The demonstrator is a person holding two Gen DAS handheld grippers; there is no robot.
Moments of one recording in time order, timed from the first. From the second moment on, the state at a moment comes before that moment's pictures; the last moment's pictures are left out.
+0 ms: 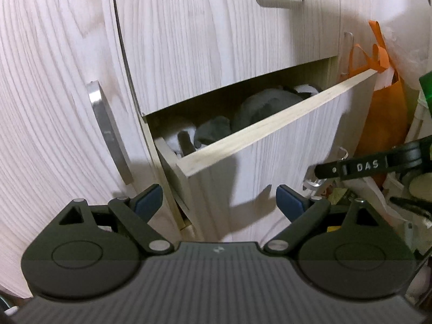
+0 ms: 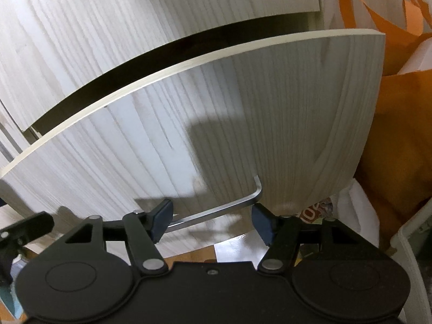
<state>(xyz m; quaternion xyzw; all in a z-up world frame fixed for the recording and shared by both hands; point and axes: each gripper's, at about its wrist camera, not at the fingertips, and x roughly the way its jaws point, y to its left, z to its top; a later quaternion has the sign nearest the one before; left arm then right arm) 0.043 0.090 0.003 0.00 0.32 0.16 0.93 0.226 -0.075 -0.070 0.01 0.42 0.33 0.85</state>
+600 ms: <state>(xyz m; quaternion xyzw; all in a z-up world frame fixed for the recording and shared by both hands) 0.051 0.095 -0.017 0.01 0.36 0.15 0.92 0.227 -0.043 -0.071 -0.04 0.39 0.32 0.86</state>
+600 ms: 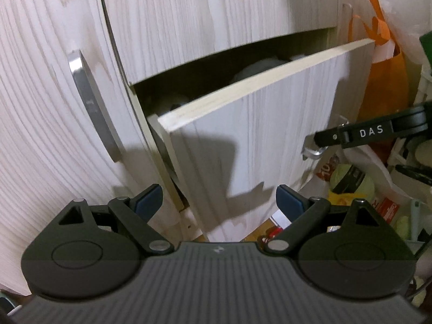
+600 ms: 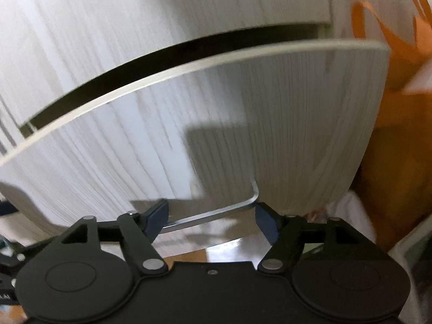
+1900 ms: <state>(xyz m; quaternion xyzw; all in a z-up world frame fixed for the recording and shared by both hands) 0.069 0.101 -0.033 -0.01 0.37 0.18 0.91 0.254 0.047 -0.094 -0.05 0.36 0.33 0.87</state>
